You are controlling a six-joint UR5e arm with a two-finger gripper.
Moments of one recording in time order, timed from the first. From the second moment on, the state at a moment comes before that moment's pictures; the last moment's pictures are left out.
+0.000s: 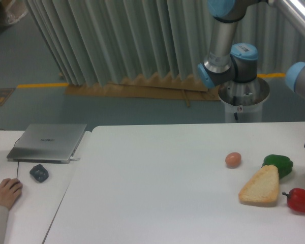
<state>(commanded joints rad) 2.59 -1.89 -1.53 -1.22 1.55 1.67</state>
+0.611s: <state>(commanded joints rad) 2.45 -1.75 -1.52 -1.49 1.53 1.48</state>
